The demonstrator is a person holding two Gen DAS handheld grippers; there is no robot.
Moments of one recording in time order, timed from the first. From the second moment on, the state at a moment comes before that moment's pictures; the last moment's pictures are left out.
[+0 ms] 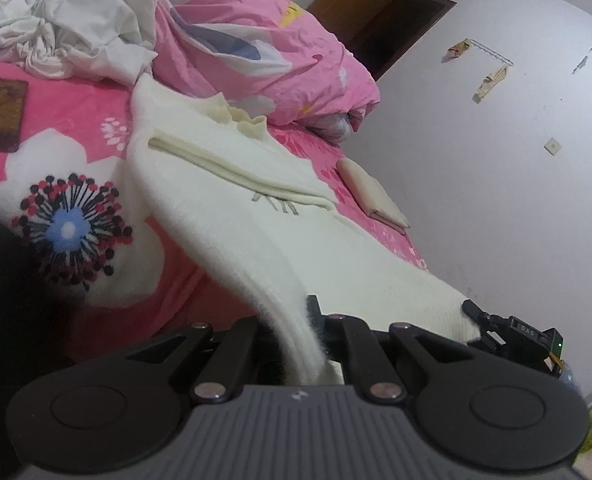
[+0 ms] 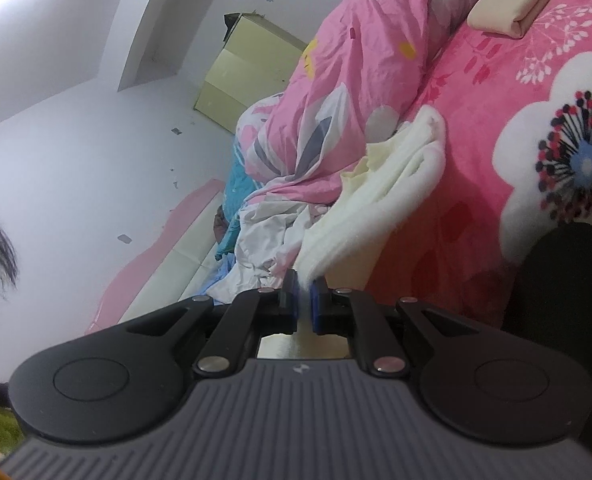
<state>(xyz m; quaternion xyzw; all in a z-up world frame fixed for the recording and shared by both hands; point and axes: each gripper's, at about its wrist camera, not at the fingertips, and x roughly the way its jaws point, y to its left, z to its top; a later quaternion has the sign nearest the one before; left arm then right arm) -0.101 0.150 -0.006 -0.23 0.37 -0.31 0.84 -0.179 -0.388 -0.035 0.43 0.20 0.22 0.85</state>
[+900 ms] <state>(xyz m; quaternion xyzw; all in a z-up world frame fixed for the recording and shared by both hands) -0.077 0.148 -0.101 -0.20 0.51 -0.29 0.79 -0.184 -0.393 -0.093 0.39 0.33 0.12 0.85</state>
